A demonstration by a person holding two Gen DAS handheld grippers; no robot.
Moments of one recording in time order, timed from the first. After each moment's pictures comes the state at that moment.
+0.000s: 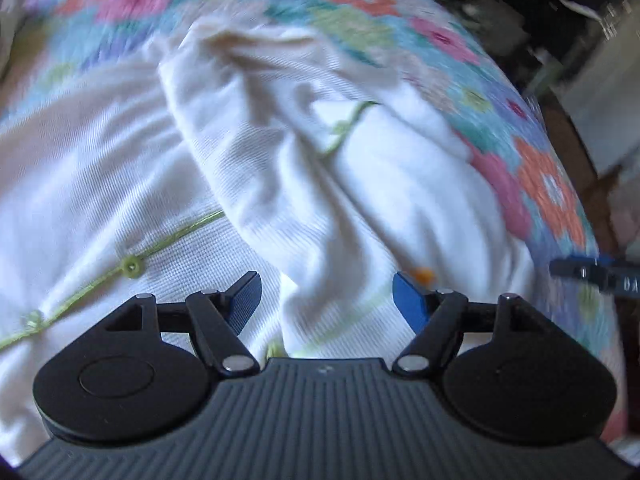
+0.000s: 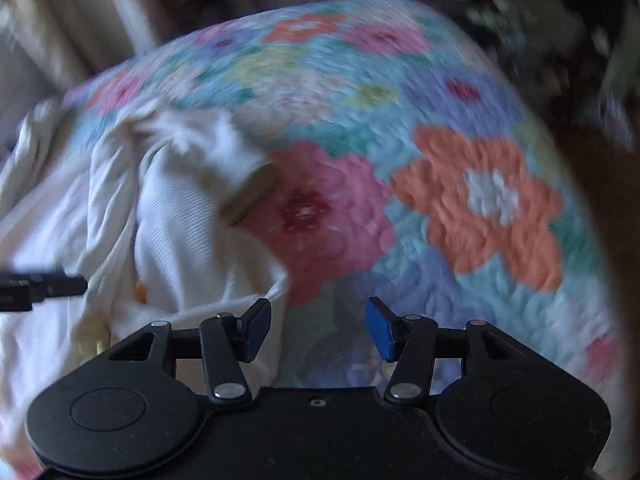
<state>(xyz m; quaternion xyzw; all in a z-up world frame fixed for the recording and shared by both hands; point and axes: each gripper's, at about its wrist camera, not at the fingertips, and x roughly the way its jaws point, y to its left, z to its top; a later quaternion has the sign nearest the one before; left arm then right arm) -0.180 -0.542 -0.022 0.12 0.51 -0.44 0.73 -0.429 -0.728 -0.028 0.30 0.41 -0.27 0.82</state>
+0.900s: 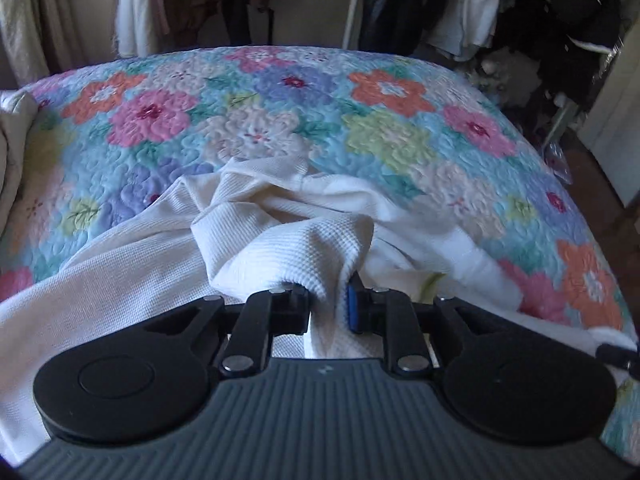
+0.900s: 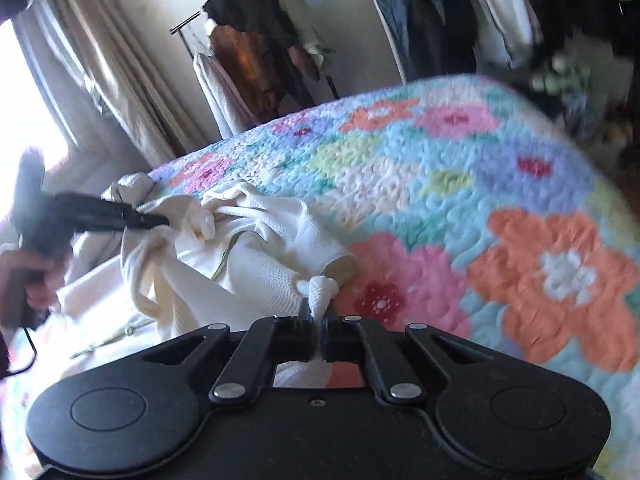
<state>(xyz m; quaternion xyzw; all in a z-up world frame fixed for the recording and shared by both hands) -0.107 -0.592 0.032 0.15 0.40 -0.44 0.79 -0.430 -0.710 -0.013 0.25 0.27 -0.20 0.91</state>
